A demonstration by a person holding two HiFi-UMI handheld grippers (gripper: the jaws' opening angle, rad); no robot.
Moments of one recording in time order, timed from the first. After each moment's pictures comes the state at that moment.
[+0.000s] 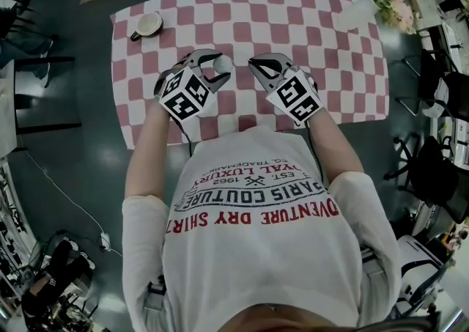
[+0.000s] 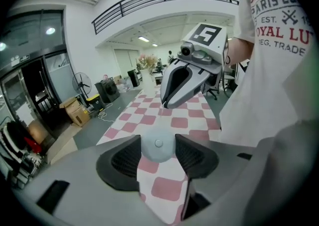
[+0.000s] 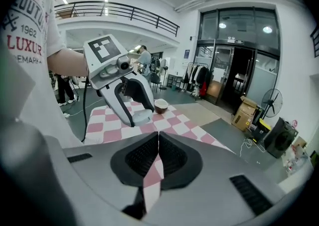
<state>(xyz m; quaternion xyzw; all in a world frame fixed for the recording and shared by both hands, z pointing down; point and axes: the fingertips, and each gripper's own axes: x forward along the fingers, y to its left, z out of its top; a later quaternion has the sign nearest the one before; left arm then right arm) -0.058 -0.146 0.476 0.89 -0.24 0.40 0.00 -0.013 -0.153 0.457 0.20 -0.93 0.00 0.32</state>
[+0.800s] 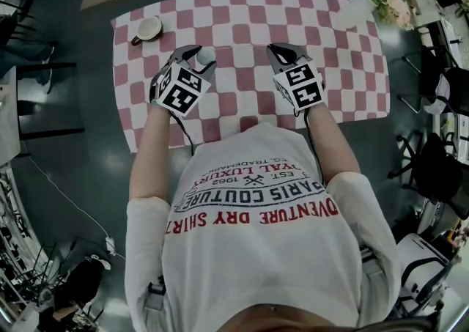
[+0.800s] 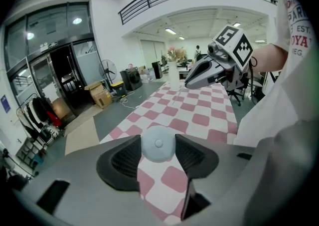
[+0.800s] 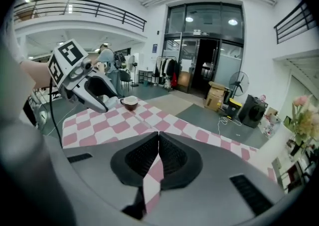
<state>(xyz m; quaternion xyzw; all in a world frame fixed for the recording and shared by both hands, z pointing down) -0.104 -0.174 0.476 0.84 -0.37 0.40 0.08 0.040 -0.209 0.466 0.36 -0.88 0.07 0.31</state>
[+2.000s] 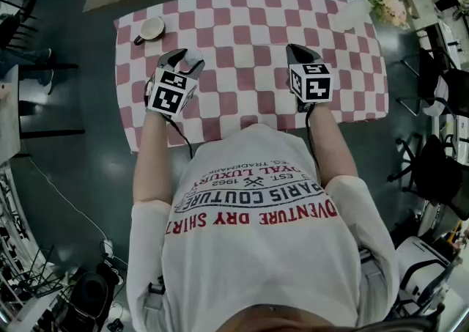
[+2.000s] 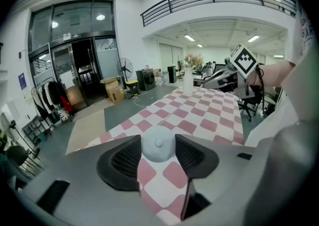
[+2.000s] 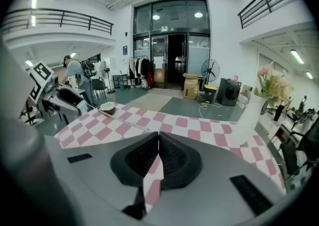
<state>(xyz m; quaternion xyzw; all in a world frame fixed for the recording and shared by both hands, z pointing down) -0.145 -0.166 0.476 0.81 -0.45 0.35 0.13 0.105 -0.223 0.474 0.49 -0.81 0.16 0.27</state>
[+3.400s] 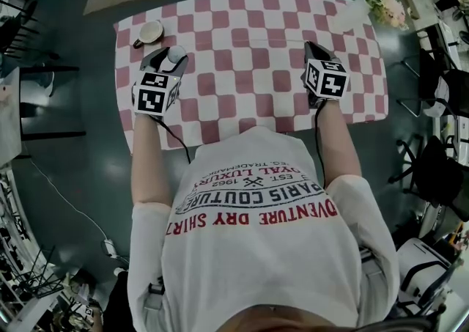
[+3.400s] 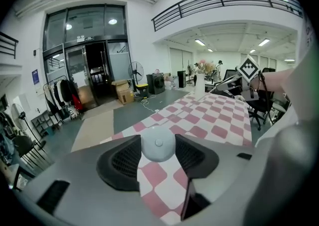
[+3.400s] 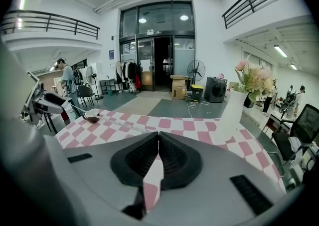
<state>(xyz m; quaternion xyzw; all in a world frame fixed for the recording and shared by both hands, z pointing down) -0.184 -0.180 0.458 0.79 -0.51 0.32 0.13 0.166 -0.250 0.470 0.55 -0.78 0.18 0.24</state>
